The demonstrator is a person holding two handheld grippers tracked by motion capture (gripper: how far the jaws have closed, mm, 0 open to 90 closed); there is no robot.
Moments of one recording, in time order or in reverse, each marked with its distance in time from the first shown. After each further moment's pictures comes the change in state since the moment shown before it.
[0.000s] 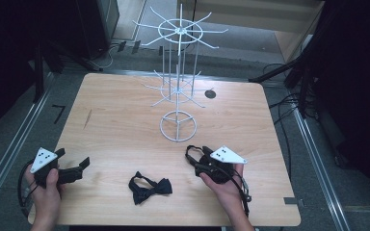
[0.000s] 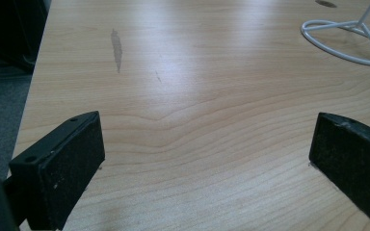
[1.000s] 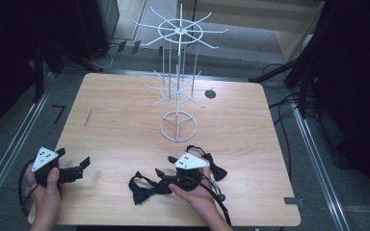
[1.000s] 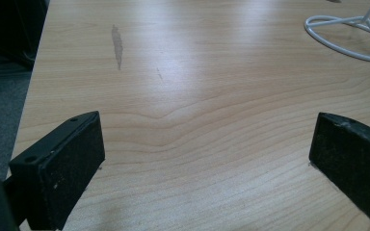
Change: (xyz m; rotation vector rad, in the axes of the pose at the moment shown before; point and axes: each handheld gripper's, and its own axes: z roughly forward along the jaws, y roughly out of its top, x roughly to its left) left arm 0.000 0.001 0.002 0.018 0.004 0.000; right arm 0.071 -0.005 0.047 0.077 0.214 -0.082
